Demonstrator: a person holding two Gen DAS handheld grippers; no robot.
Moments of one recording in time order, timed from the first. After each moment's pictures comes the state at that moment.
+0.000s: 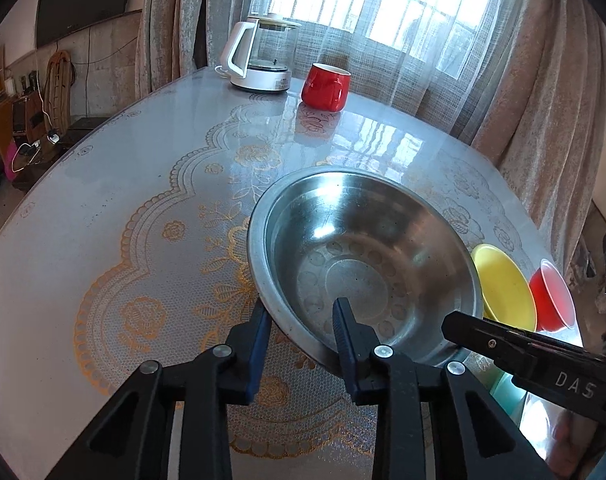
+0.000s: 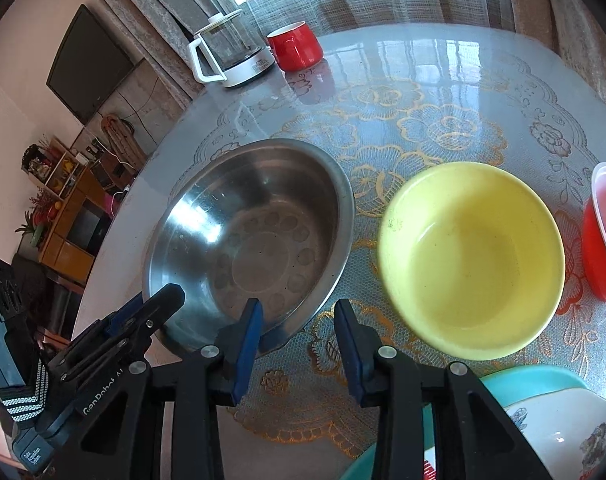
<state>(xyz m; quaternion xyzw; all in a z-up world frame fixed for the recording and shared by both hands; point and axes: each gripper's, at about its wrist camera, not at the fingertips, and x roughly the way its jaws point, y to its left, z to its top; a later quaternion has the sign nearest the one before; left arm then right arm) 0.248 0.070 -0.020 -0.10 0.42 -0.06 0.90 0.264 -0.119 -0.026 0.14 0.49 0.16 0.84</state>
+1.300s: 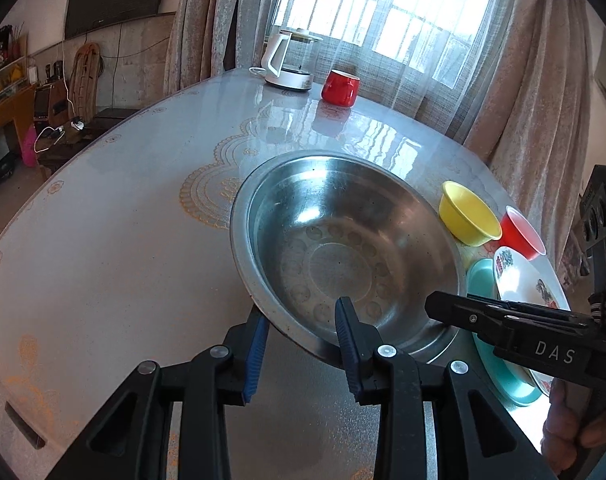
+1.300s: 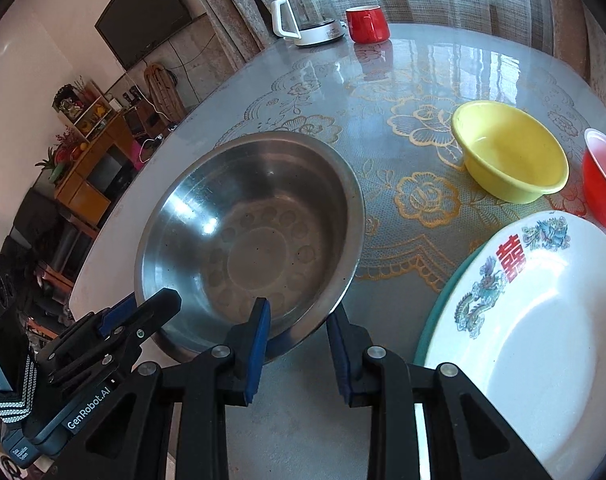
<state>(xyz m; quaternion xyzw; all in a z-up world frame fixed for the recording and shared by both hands) 0.086 0.110 -0.017 -0.11 0.40 -0.04 0.91 0.148 -0.070 -0.027 0.06 0.49 0.22 0.84</state>
